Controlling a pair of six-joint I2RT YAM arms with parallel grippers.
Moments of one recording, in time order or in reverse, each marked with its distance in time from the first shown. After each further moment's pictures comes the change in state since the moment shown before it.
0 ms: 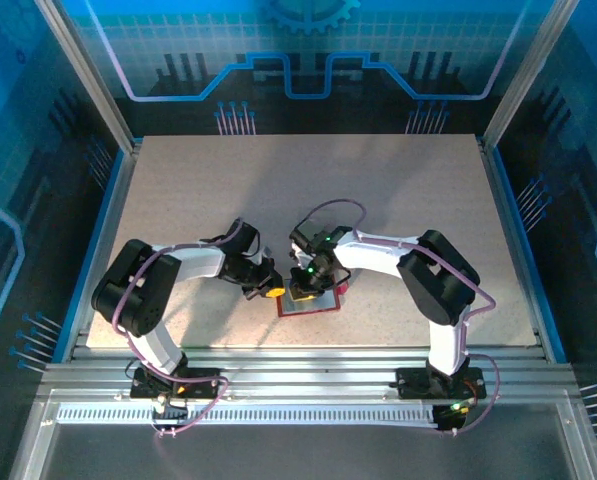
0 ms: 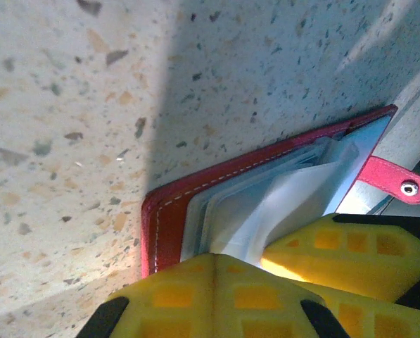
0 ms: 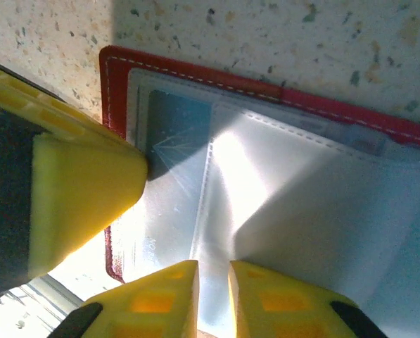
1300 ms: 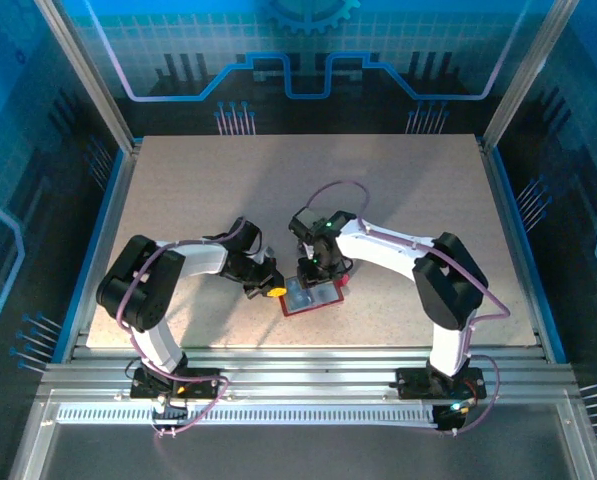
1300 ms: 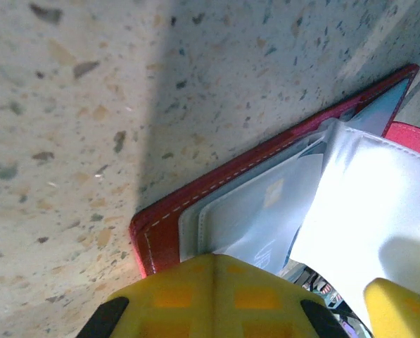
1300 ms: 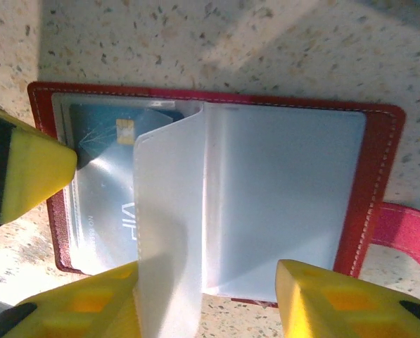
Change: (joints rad) left arm 0.000 0.039 0.037 -0.032 0.025 0.028; right arm -0.004 -0.057 0.137 -0.278 0.280 -0.060
